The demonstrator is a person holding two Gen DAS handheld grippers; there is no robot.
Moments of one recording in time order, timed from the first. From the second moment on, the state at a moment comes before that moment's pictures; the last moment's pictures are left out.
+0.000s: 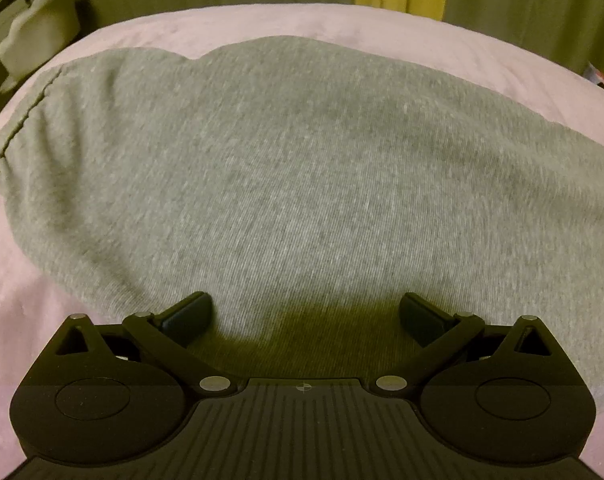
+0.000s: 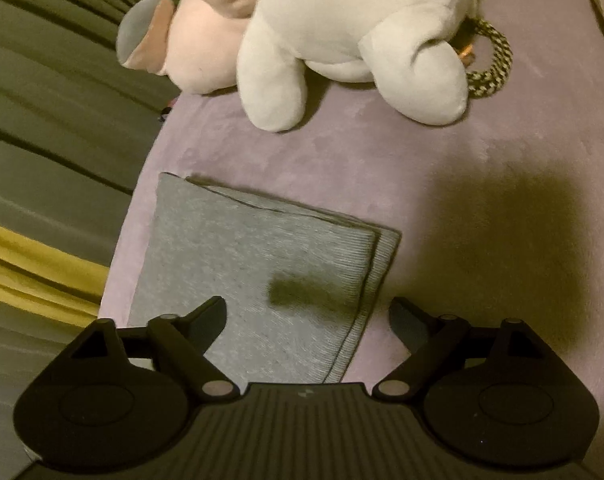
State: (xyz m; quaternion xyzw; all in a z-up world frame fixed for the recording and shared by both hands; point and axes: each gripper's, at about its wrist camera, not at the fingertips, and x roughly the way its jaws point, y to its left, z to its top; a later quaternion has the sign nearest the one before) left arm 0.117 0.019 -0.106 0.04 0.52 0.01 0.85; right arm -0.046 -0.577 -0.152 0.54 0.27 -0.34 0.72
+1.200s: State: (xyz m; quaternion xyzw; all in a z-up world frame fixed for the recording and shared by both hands) left arm 0.118 0.020 -0.107 0.04 0.52 0.01 0.85; right arm -0.066 -0.596 -0.172 0.61 0.23 -0.31 0.69
